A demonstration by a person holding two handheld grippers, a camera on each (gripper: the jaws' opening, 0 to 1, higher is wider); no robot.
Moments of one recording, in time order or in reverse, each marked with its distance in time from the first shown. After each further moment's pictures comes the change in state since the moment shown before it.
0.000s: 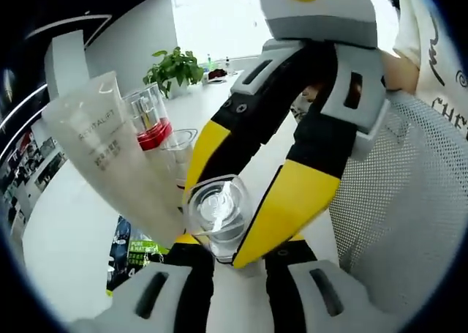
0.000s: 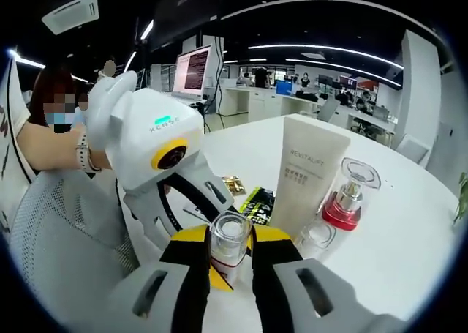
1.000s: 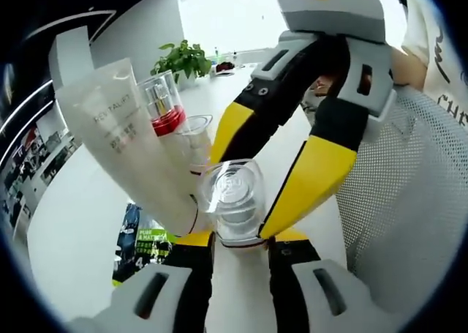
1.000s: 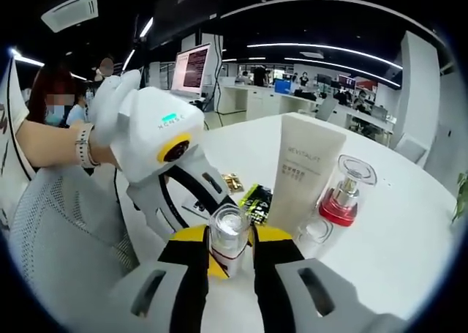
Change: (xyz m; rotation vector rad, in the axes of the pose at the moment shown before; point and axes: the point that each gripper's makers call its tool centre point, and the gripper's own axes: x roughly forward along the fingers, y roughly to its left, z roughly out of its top) left arm -0.007 0.014 -0.014 -0.016 0.045 0.046; right arm -0.005 -0.003 -0.005 0.004 0.017 -0.013
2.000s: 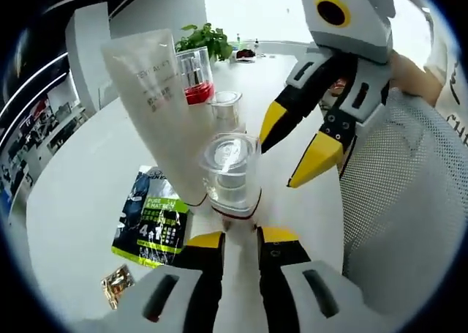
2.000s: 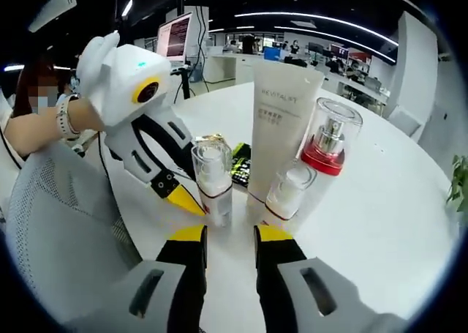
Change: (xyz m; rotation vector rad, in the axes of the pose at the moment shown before) left arm -0.012 0.009 -0.023 -0.142 0.080 0.047; right arm -0.009 -0.017 -0.047 0.055 0.207 -0.039
